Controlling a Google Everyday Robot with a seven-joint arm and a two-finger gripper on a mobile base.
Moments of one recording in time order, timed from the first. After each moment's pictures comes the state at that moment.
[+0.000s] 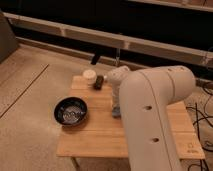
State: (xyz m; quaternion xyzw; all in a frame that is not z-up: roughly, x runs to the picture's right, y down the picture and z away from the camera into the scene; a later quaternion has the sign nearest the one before) arm 0.101 0.104 0.934 -0.25 0.30 0.62 0.68
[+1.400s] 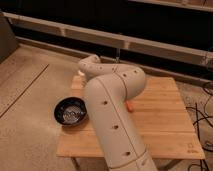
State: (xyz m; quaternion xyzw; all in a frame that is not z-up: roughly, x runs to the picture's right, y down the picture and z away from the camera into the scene) arm -0.106 0.034 0.981 -0.28 0.16 0.51 0.79
